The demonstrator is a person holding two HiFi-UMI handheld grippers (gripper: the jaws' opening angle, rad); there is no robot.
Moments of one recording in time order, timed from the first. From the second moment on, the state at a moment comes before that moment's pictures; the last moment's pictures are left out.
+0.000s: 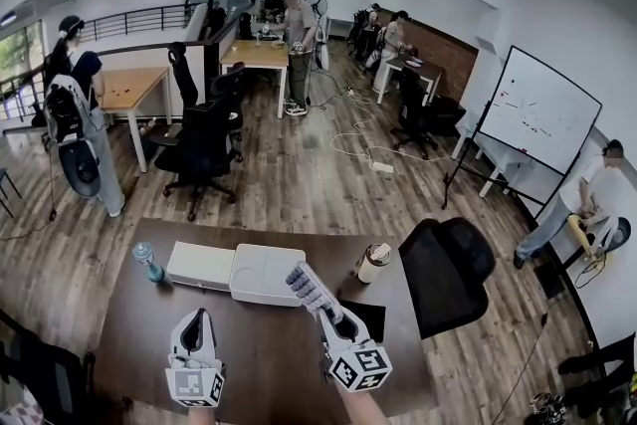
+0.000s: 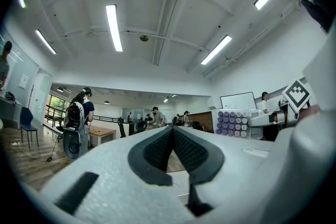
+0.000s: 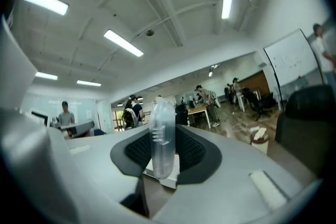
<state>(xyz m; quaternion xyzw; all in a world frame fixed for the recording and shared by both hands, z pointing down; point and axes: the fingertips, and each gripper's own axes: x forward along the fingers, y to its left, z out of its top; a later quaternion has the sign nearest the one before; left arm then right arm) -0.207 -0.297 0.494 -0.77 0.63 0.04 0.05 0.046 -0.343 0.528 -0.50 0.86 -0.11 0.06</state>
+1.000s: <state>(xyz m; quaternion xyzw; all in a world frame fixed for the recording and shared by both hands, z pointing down) -0.220 -0.315 0.505 -0.77 0.64 0.04 0.05 0.064 -0.368 0.642 -0.38 0.62 -0.57 0.38</state>
